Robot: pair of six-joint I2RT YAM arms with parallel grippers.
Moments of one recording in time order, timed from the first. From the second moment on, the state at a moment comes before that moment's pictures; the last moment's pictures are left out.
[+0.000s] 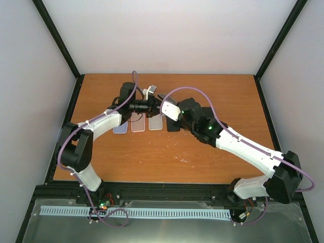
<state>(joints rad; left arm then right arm) -0.40 1.69 1.10 0.21 1.03 -1.08 0.83 1.31 1.09 -0.25 0.32 -0.74</state>
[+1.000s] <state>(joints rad) 0.03 1.60 1.15 -0.32 0.87 -0.17 0.71 1.25 1.22 -0.37 0.36 -0.57</state>
